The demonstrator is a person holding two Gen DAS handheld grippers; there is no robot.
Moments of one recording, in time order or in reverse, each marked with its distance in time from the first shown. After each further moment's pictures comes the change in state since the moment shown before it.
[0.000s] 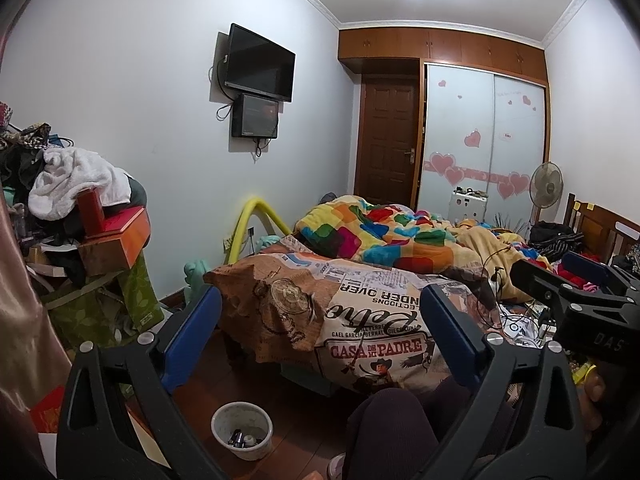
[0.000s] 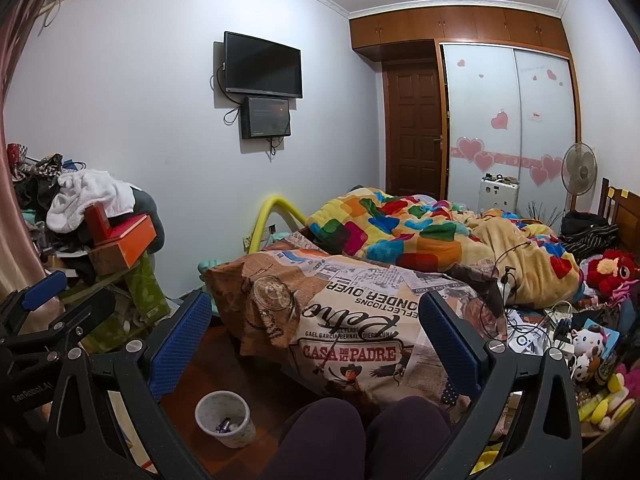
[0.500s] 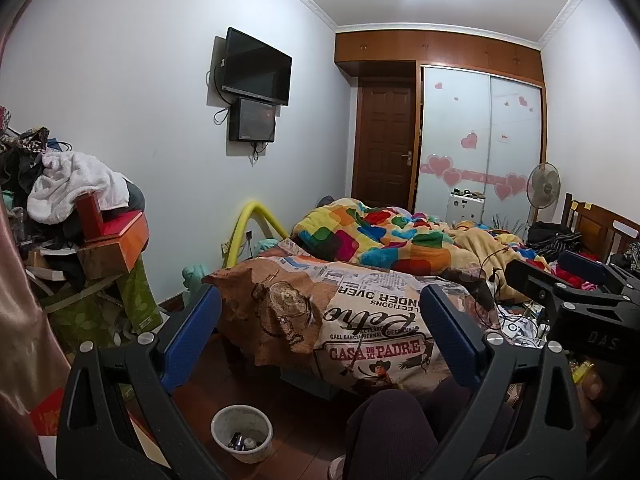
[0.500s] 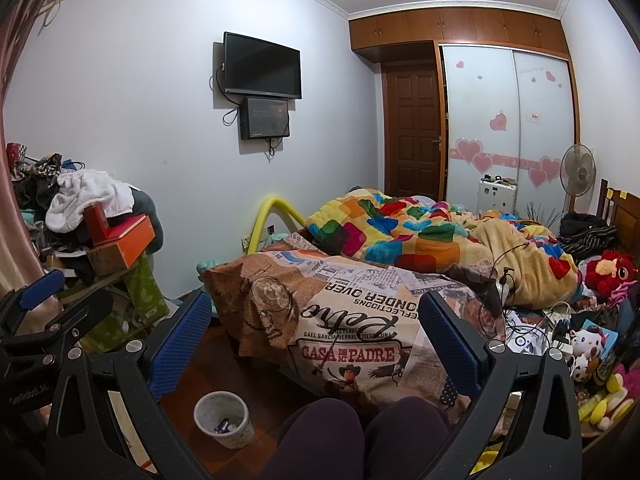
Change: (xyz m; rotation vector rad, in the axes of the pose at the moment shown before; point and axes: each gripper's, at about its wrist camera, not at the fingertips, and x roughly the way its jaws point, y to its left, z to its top) left arm -0.003 -0.004 0.004 0.005 -0.007 -0.006; right arm 0.000 -0.001 0.000 -0.001 0.000 0.002
